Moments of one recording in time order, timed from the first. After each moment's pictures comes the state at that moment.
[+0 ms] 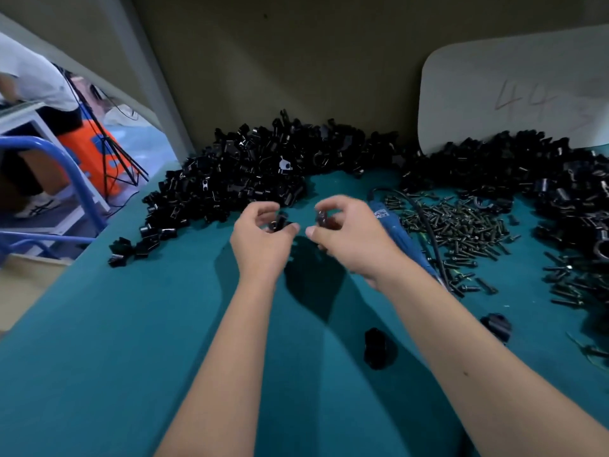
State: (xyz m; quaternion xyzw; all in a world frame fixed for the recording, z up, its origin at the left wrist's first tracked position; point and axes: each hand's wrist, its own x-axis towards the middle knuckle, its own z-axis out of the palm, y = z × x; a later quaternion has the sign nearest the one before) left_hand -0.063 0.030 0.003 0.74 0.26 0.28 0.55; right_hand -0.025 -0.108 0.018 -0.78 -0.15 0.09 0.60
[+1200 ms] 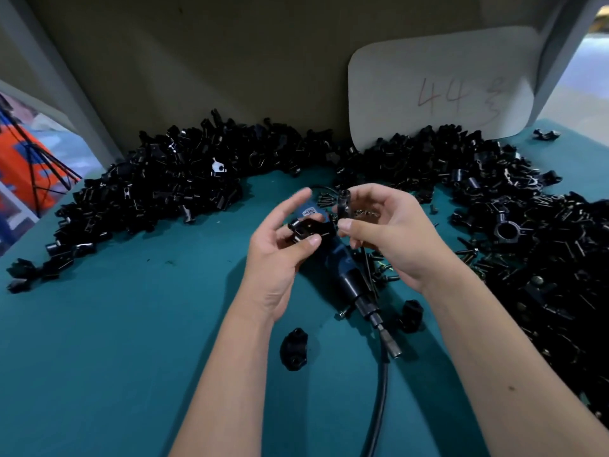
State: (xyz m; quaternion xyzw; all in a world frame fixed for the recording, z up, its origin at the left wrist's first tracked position) left_hand -0.068 -0.075 -0.002 0.57 -0.03 0.08 0.82; right_hand -0.021 -0.252 0.025 -0.66 -0.18 0.05 0.73
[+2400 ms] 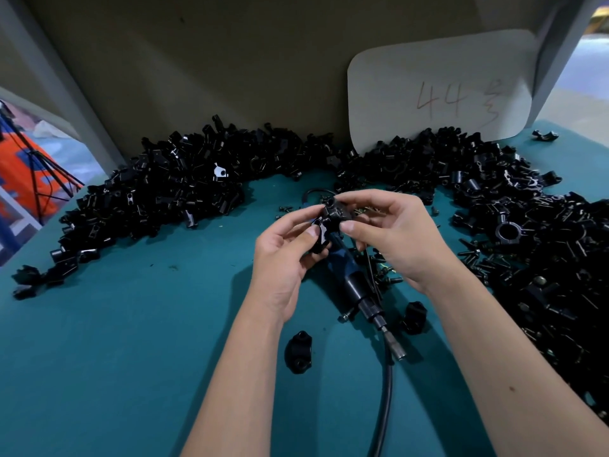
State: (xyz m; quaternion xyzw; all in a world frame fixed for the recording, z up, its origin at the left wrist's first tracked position) left_hand -0.065 -0.082 0.001 0.55 0.00 0.09 0.83; right_hand -0.017 -0.255 0.020 -0.68 -0.23 0.01 0.70
